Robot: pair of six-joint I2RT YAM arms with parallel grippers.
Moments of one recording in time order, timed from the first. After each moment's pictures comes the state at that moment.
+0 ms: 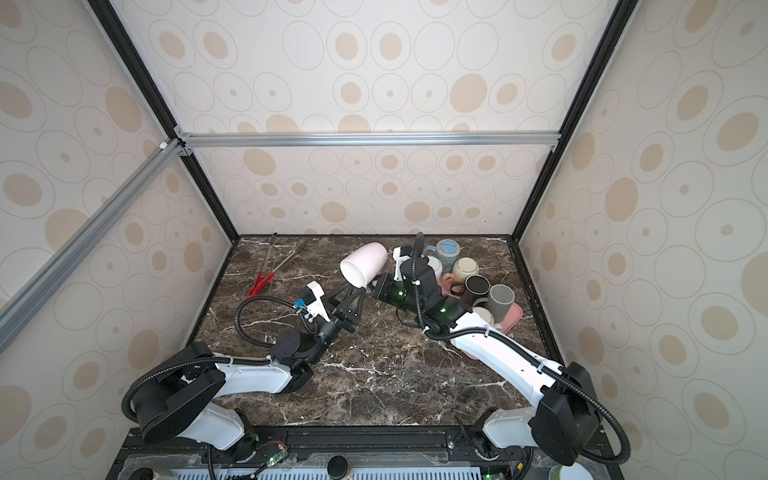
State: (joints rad) left arm -0.85 1.50 0.47 1.47 -0.16 -0.43; right arm 0.68 1.33 1.07 -0.10 -0.16 0.93
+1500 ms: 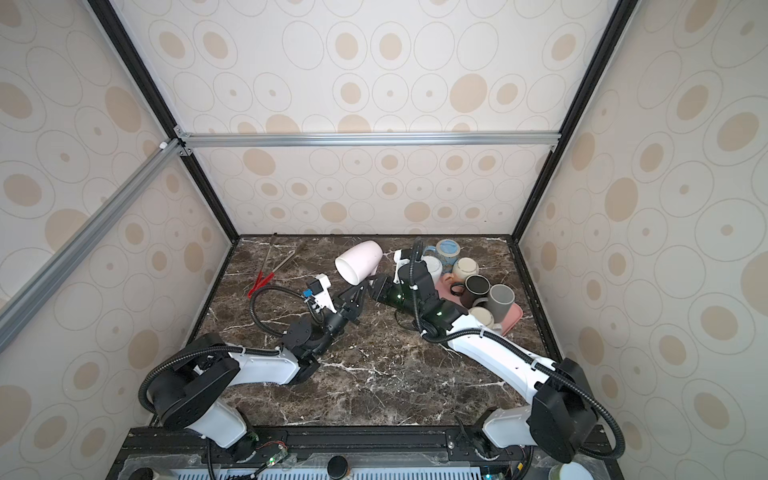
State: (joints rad) left arm -0.82 1.59 0.54 1.39 -0.16 -0.57; right arm 0.70 1.33 1.01 -0.05 -0.08 0.89
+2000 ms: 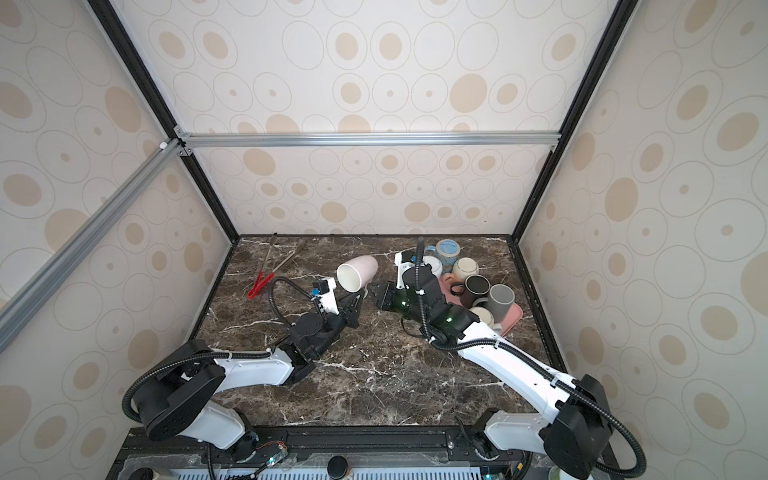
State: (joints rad) left arm -0.79 1.51 0.54 0.95 -0.26 -0.55; right arm 0.72 1.23 1.02 -0.17 -0.05 0.76
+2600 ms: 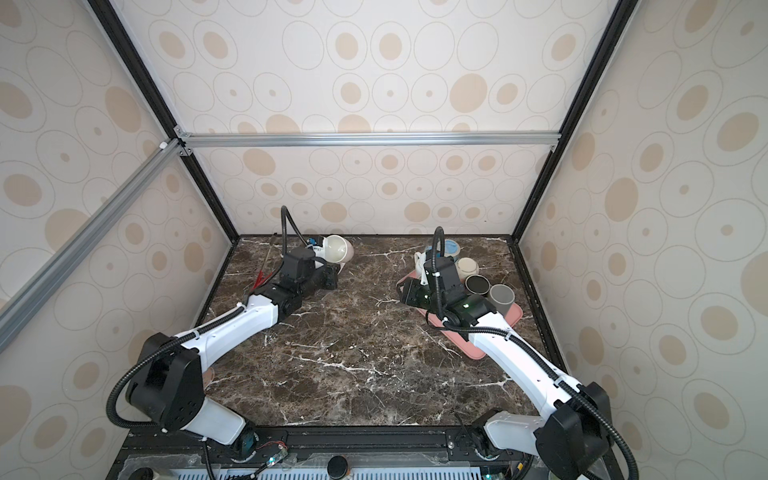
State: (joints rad) left arm -0.43 1.57 1.14 -0.10 -0.03 -0.28; right arm 0.49 1.25 1.05 -0.43 -0.12 0.65
